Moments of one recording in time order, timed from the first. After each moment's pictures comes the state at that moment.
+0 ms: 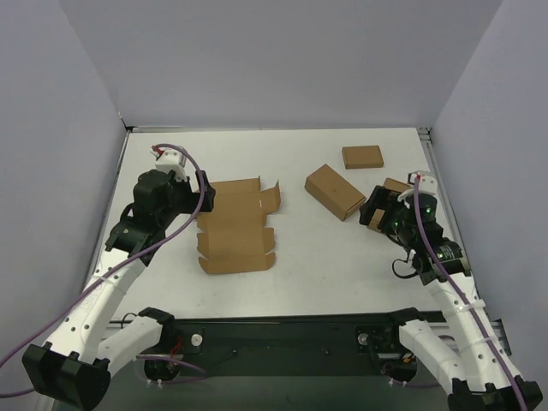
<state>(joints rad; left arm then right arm) -0.33 0.96 0.96 -0.38 -0.07 -0.25 0.19 0.76 0.79 -0.53 0.12 0.36</state>
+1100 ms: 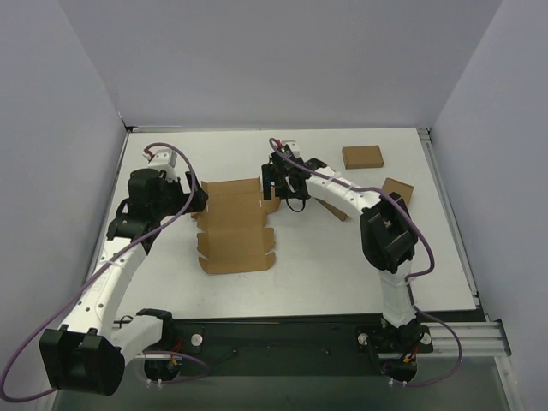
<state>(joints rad) -0.14 1.05 0.90 -0.36 0.12 -0.28 0.67 2.02 1.62 -0.56 0.20 0.45</state>
